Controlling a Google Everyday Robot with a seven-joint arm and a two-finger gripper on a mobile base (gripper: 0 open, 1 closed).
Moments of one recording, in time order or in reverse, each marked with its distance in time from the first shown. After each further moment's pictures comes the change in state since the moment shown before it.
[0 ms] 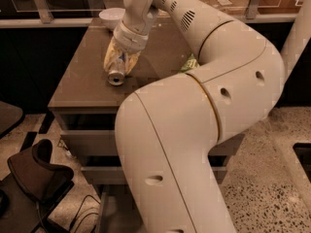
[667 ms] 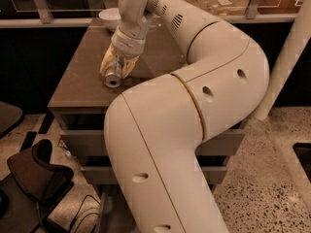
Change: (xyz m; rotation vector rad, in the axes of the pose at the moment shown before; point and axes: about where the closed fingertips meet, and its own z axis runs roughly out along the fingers) arm -0.002 0.009 0.024 -0.074 -0.044 0.058
